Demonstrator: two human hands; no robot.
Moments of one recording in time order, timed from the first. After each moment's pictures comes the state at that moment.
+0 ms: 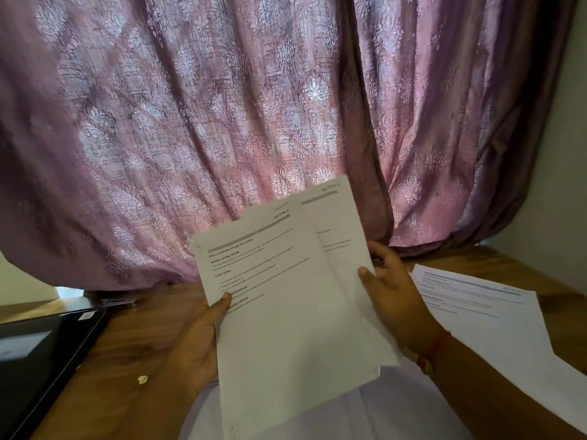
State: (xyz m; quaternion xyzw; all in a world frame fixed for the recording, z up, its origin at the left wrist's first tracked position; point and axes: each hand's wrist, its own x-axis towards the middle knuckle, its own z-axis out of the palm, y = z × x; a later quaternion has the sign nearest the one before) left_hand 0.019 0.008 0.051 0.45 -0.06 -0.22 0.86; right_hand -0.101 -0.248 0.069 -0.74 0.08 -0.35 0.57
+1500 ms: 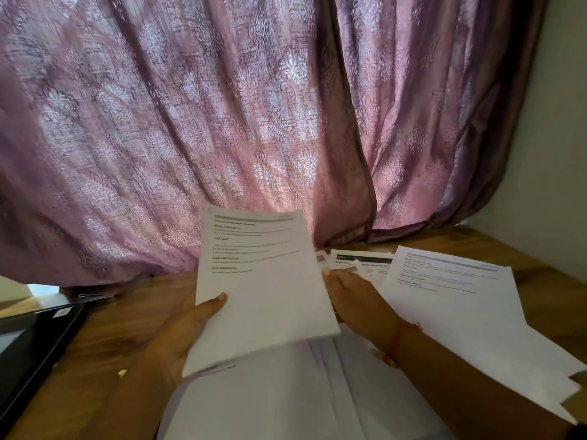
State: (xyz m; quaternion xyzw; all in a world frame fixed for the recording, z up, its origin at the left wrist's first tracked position) left_hand 0.022 0.014 0.047 0.59 -0.11 -0.21 0.78; right_hand -0.100 -0.227 0.051 -0.87 0.11 -0.20 0.44
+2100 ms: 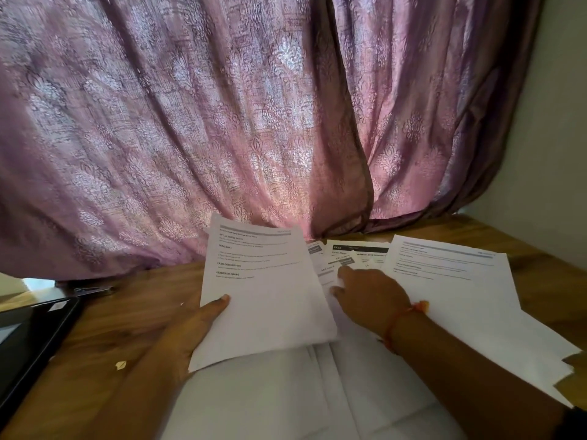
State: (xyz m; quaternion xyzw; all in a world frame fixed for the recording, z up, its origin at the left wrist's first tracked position) left_hand 0.038 0.013 0.019 0.66 -0.09 -0.18 0.72; right_hand -0.101 -0.247 0.040 -0.97 0.20 -0.12 0.07
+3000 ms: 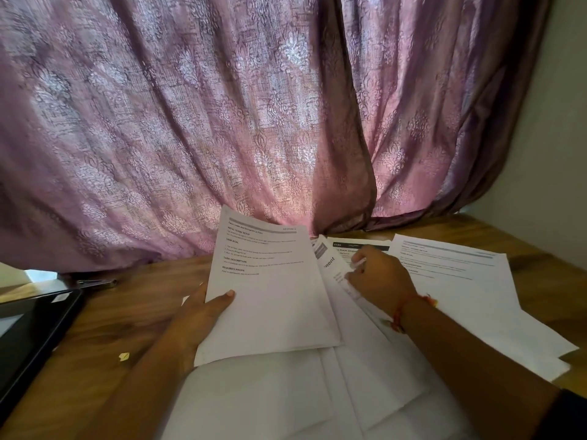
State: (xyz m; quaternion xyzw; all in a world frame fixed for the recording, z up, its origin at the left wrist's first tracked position) left_hand 0.040 0.013 0.016 0.69 -0.13 -0.16 0.69; right_hand -0.093 -0.270 0.044 -0.89 0.27 -0.21 0.29
